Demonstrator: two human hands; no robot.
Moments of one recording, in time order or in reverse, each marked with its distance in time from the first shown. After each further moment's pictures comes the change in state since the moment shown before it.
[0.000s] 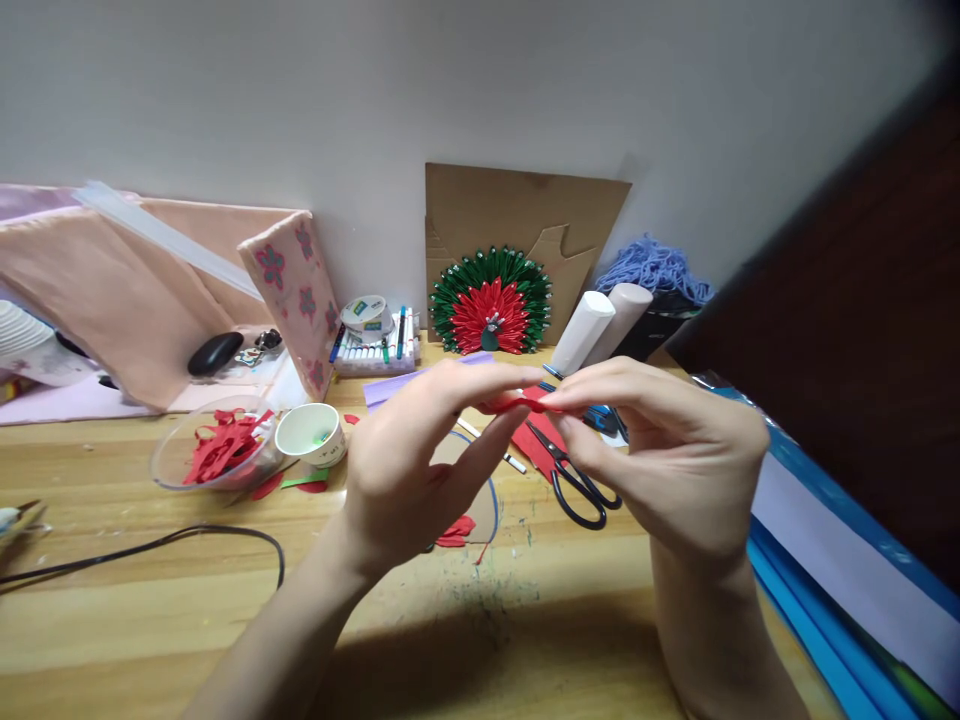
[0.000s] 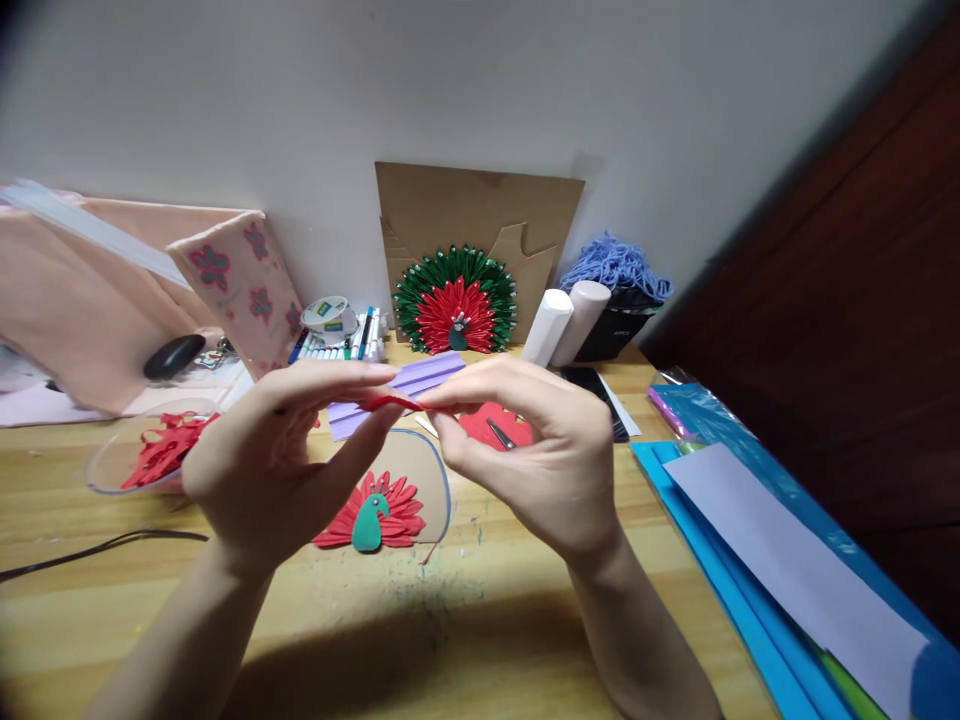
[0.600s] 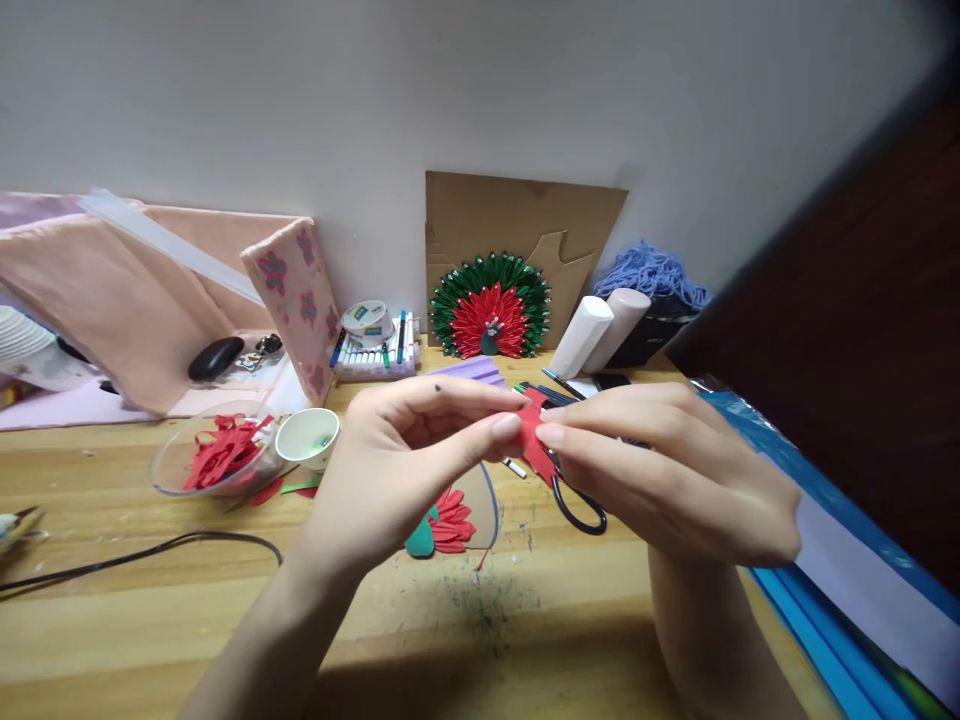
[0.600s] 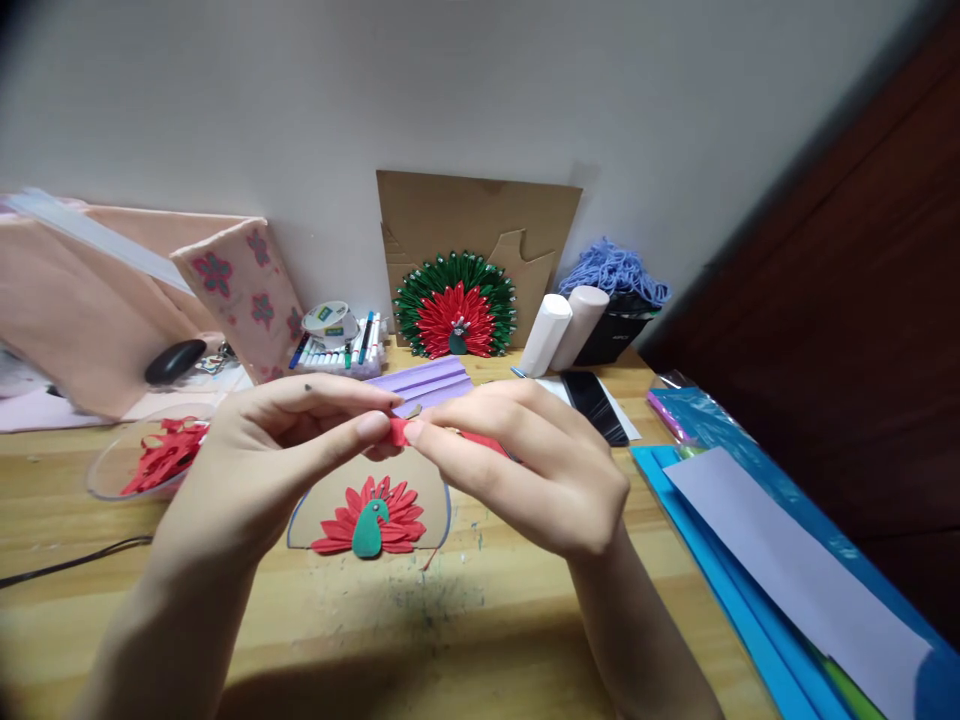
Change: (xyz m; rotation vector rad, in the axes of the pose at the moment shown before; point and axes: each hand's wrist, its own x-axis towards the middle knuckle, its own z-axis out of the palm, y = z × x) left_hand 0.008 0.009 -0.011 -0.324 -0.110 -0.500; right_hand -0.001 0.003 -0.017 -0.367 -0.120 -0.483
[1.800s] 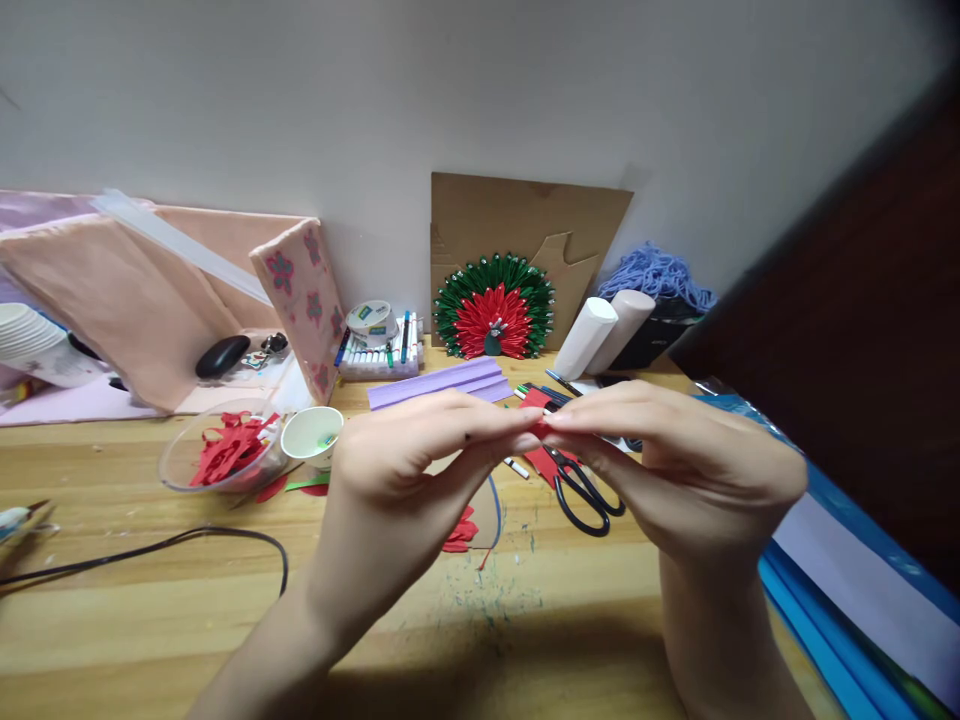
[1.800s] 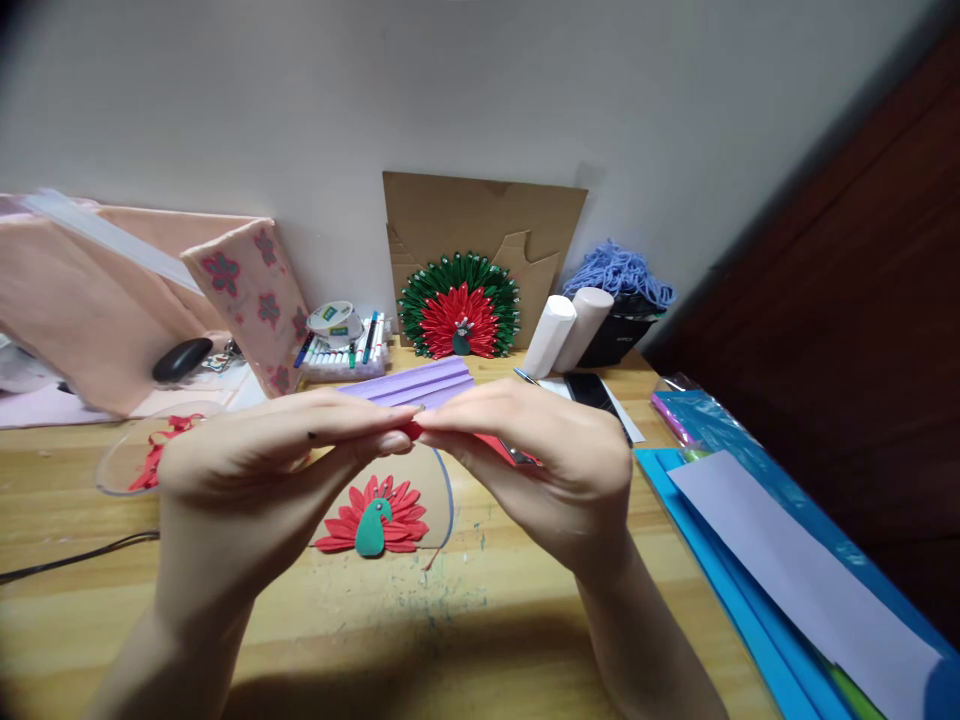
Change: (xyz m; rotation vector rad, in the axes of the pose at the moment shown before) left_hand -0.010 0.000 0.001 0.333 0.004 0.419; right_hand 0.002 -0.004 0.009 0.319 0.100 0.292
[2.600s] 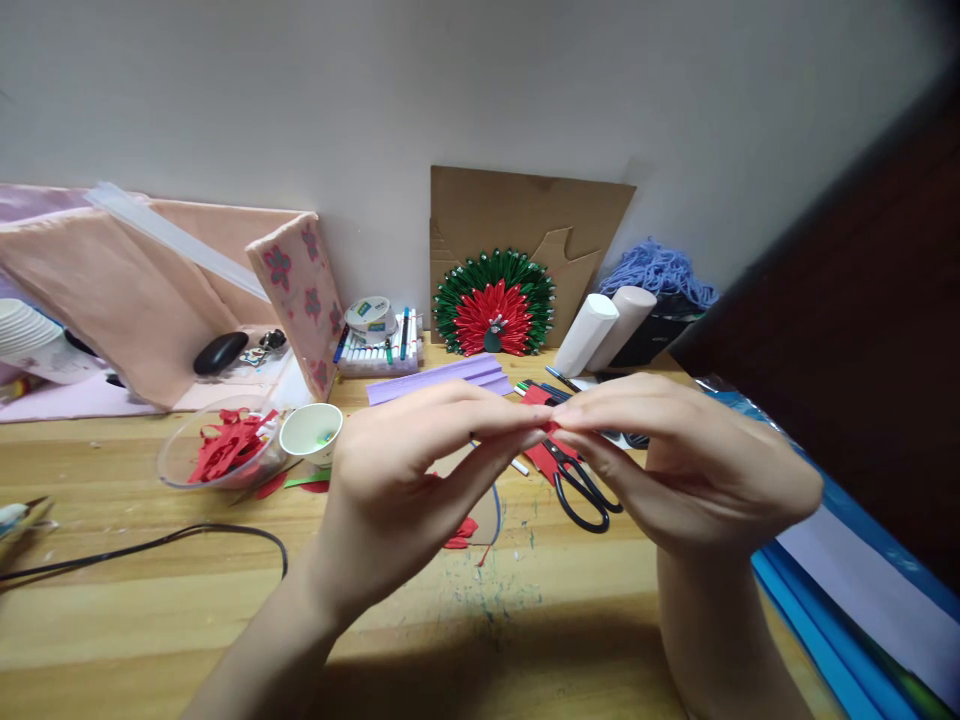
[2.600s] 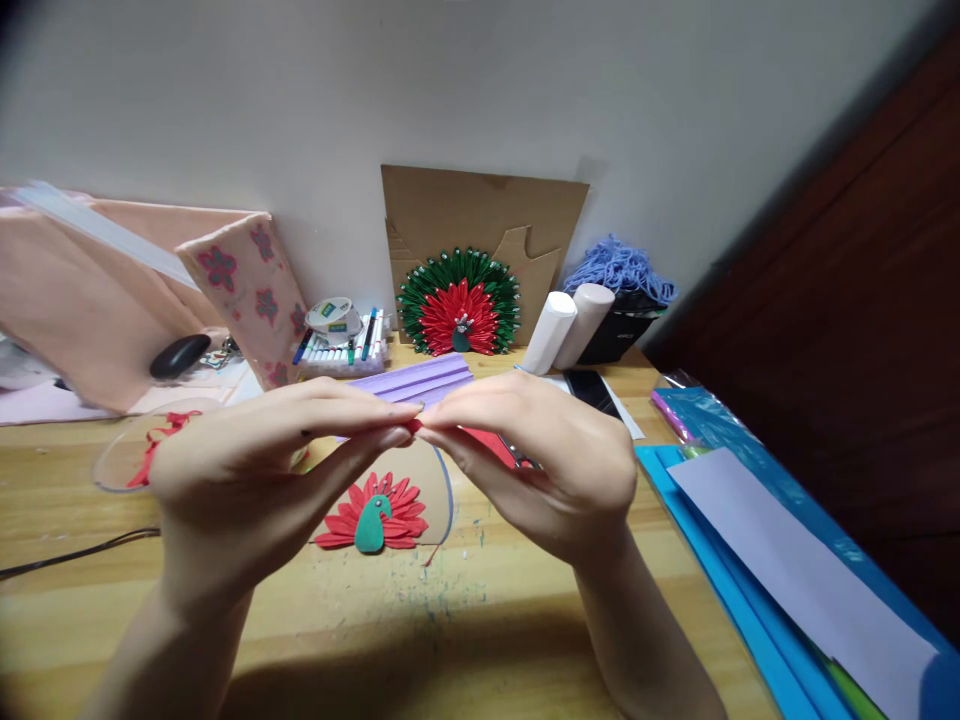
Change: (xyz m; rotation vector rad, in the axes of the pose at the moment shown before) left_hand 0.004 -0.002 -0.001 0.089 -0.024 0.115; right_hand 0.001 0.001 0.005 -0.051 0.076 -0.084
